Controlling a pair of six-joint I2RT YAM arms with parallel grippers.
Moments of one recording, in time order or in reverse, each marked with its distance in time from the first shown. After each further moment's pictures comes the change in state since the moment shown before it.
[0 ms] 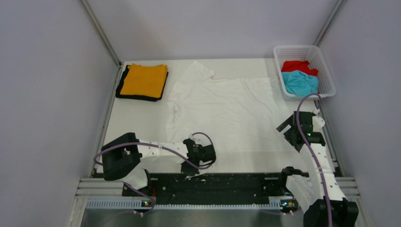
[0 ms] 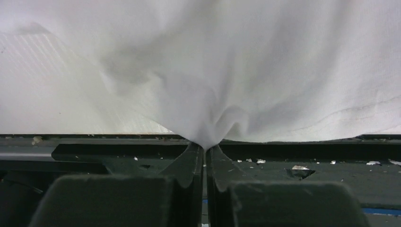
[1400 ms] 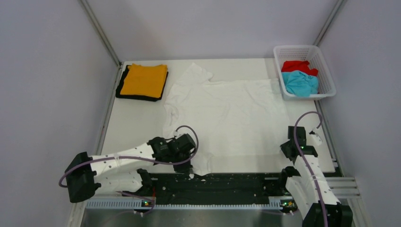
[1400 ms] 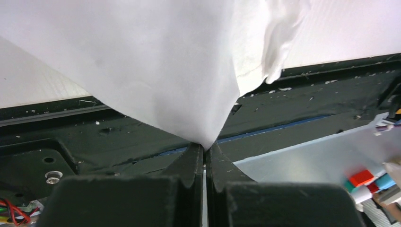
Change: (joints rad) left arm 0.144 -0.428 -0.132 0.057 0.235 -0.072; right arm 0.000 -0.102 -0.278 0.095 0.060 0.233
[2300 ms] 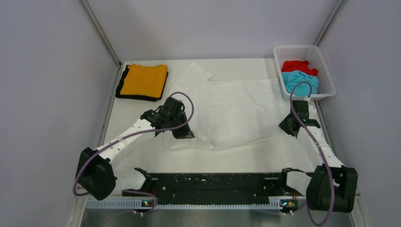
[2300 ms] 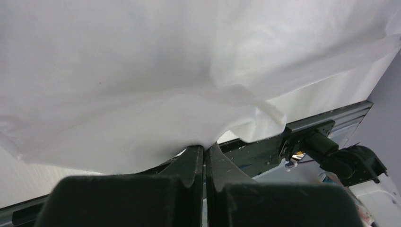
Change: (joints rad) left arm 0.483 0.143 0.239 0.108 0.157 0.315; right arm 0.000 0.351 0.323 0.111 -0.155 -0.320
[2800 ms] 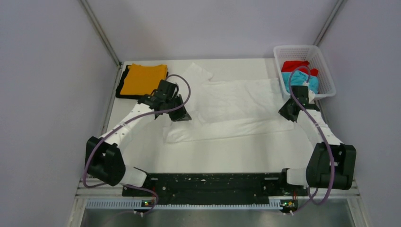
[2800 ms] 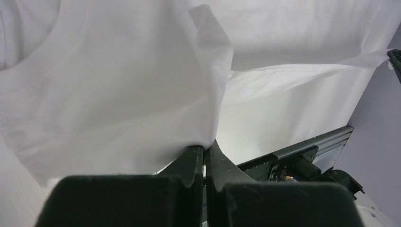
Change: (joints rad) left arm 0.182 0.159 0.191 -0.002 0.049 0.126; right arm 0.000 0.230 0.214 0.061 -0.029 -0.050
